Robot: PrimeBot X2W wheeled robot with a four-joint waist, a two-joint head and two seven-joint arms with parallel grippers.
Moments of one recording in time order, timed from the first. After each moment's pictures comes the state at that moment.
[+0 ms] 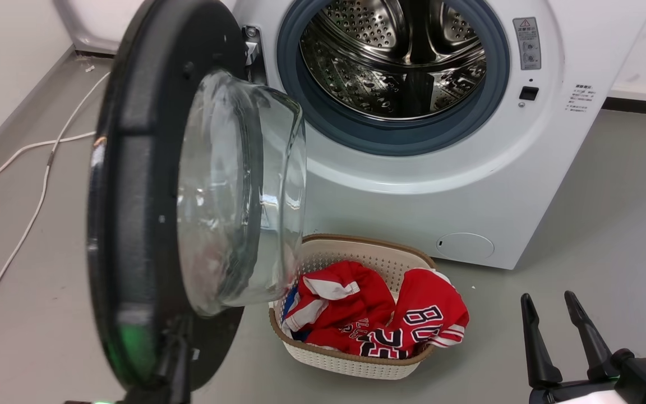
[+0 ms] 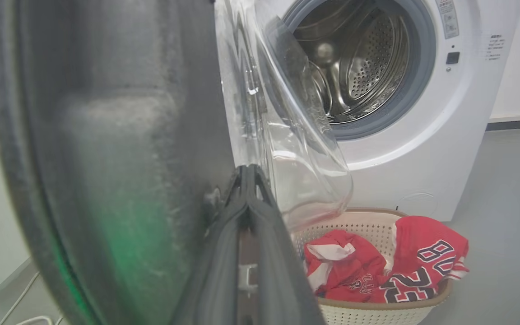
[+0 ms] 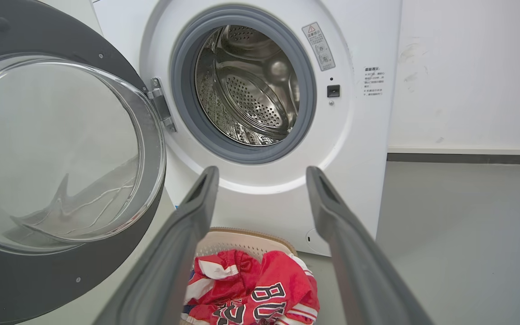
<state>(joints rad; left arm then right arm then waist) 0.17 0.22 -0.24 -0.05 -0.08 0.21 -0.27 0.14 -0.05 0.01 0.01 0.19 0.13 -0.26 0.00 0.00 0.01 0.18</state>
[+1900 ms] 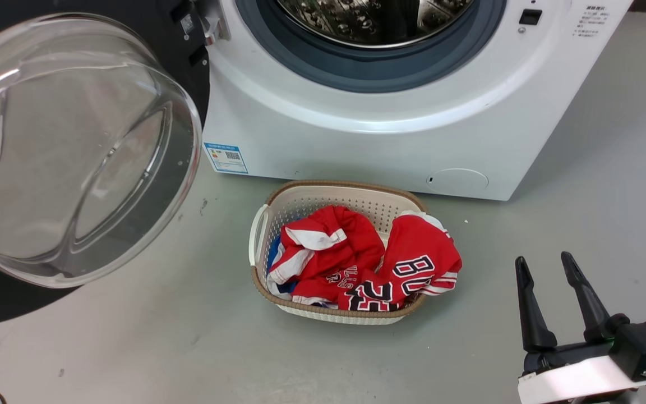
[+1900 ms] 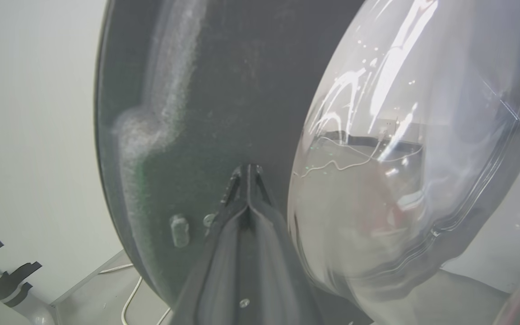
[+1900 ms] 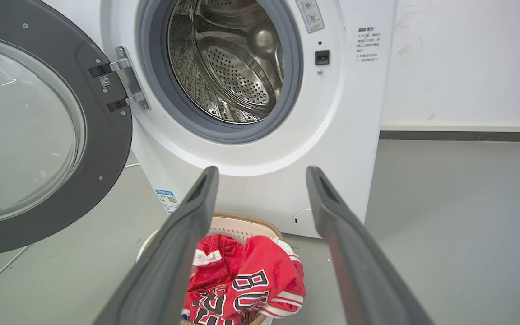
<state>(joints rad) -0.22 0.33 0.44 0.36 -0.15 0.08 -0.27 0.04 -0.05 0.02 0.01 0.14 0.13 -0.26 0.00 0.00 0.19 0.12</state>
